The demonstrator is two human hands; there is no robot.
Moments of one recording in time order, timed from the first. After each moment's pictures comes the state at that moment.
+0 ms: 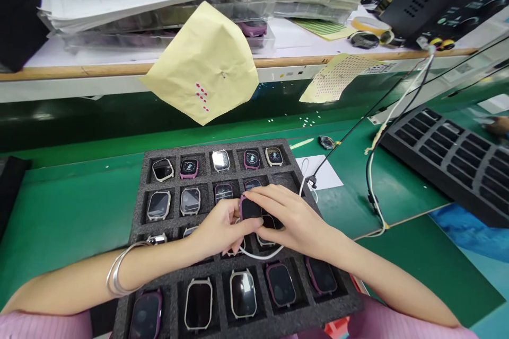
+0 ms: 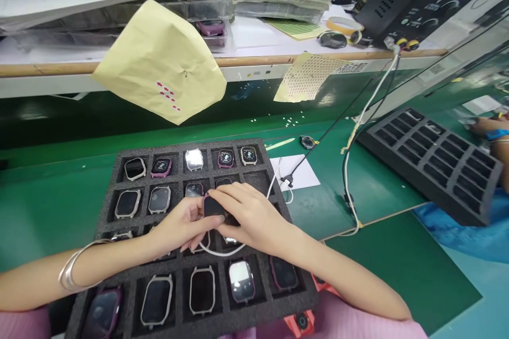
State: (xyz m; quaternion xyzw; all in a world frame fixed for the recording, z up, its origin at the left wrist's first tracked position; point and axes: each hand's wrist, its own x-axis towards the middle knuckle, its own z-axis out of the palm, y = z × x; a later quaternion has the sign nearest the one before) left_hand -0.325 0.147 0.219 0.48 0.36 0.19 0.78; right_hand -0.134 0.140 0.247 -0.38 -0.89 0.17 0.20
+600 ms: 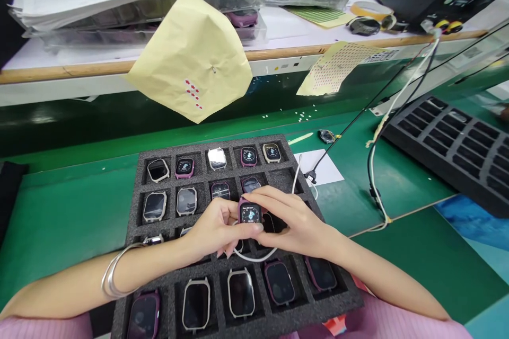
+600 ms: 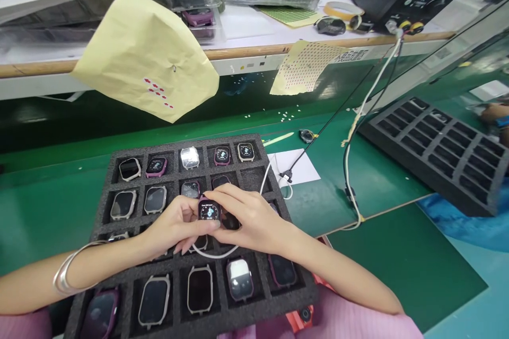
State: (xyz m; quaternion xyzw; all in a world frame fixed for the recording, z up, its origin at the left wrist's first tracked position) left_hand -0.329 0.147 0.223 0.47 0.37 0.16 0.78; right_hand -0.131 0.135 0.236 -0.35 -0.86 0.23 0.29
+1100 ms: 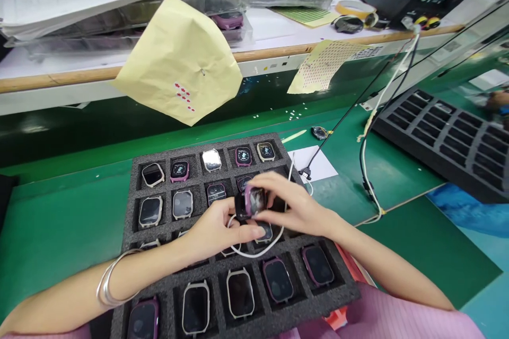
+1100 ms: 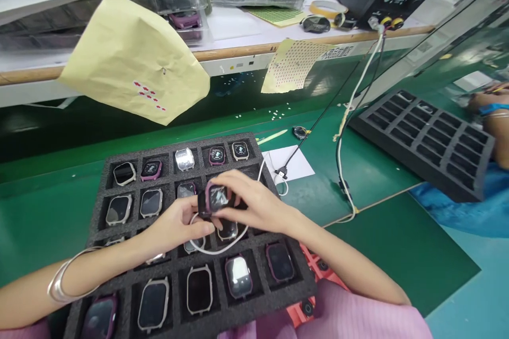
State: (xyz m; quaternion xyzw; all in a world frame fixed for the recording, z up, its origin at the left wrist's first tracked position) left_hand -0.322 0.148 0.213 0.50 0.33 0.22 0.77; right_hand -0.104 0.152 0.234 -0.36 -0.84 0.30 0.28
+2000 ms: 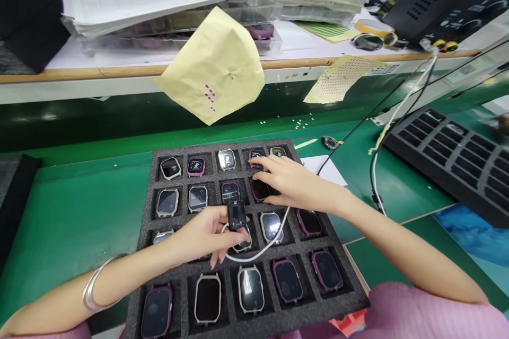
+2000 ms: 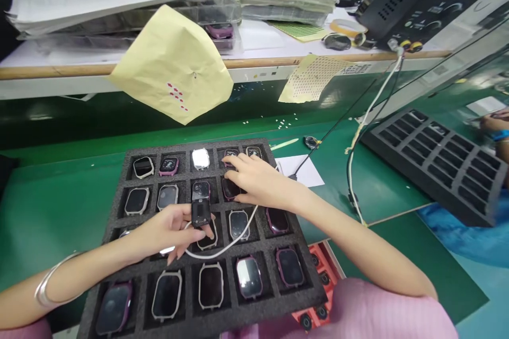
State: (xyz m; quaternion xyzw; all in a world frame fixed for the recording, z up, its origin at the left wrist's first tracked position) left_hand -0.368 0.142 0.229 0.46 0.37 0.12 0.80; right_hand -0.125 0.201 0.264 -0.34 -0.94 0.08 -0.03
